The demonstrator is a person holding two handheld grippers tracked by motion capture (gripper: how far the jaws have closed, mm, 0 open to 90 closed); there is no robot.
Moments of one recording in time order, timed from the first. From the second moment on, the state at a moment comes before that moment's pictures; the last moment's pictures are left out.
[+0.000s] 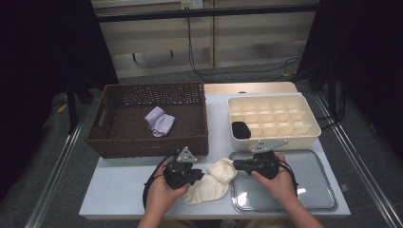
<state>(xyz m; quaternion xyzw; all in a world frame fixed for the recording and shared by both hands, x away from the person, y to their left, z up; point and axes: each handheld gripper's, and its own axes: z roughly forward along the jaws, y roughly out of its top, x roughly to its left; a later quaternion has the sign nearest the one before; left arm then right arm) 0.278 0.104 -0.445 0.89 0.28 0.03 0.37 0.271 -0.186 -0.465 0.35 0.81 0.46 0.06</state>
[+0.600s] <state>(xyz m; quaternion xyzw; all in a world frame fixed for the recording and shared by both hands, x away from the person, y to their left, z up) 0.293 0.021 -0.461 0.91 0.26 0.00 0.33 0.271 -0.186 -0.467 0.35 0.82 0.45 0.06</state>
